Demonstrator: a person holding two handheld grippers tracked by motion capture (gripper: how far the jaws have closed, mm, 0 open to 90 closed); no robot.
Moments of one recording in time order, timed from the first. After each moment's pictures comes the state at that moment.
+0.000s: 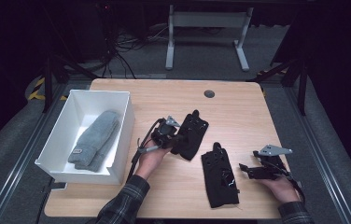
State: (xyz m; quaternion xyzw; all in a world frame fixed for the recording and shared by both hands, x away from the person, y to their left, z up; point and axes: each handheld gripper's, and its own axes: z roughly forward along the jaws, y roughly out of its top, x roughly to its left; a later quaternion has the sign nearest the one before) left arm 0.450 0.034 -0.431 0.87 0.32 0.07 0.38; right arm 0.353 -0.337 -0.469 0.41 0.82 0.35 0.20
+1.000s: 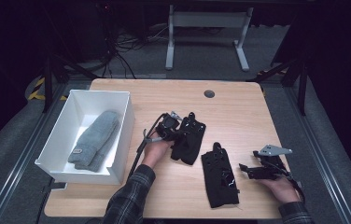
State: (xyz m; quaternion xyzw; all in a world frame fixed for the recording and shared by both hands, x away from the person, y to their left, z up) left arm 0.483 0.030 -0.458 0.87 0.33 0.05 0.36; right arm 0.353 -0.337 -0.469 0.41 0.82 0.35 0.20
